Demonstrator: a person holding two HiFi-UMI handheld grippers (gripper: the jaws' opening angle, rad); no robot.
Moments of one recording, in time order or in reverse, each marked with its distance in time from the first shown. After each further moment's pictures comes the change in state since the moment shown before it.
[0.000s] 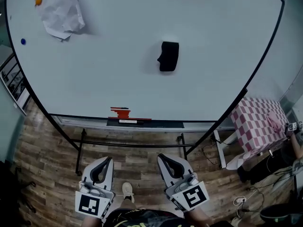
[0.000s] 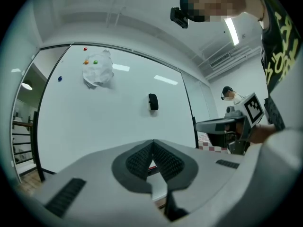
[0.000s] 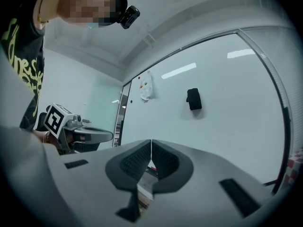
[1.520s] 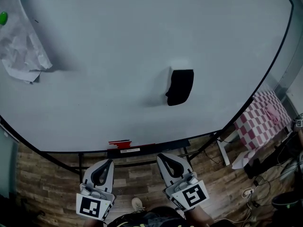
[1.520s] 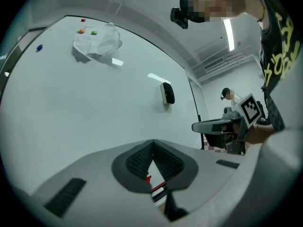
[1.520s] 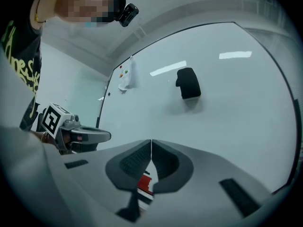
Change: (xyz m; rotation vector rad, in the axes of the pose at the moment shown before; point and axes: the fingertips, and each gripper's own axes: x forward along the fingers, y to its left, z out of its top) left arm 0.121 0.094 0.006 -0.039 -0.046 -0.146; right arm 0.121 -0.066 -0.021 -0.011 0.016 -0.148
